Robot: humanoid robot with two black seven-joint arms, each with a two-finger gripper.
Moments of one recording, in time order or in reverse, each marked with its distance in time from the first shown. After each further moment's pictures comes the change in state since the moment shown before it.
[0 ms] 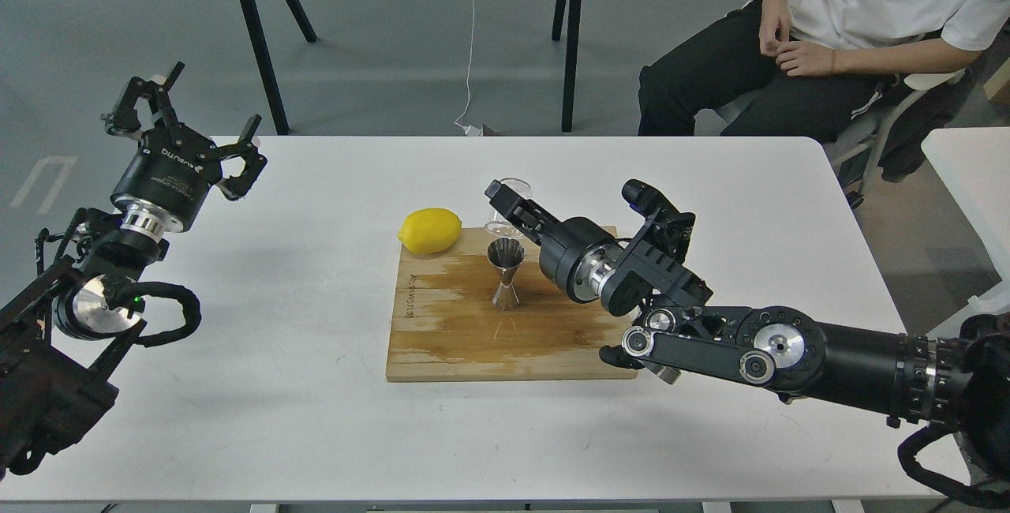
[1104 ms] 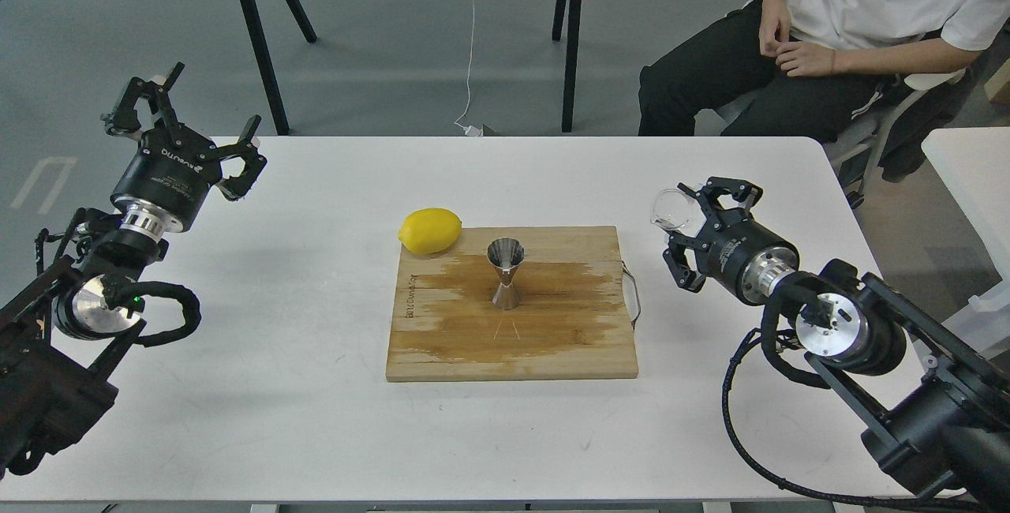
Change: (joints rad) left arm -0.001 0.002 0.000 0.000 -0.001 0.002 0.002; right arm -0.607 -0.190 0.936 0.095 0.854 0.216 -0.015
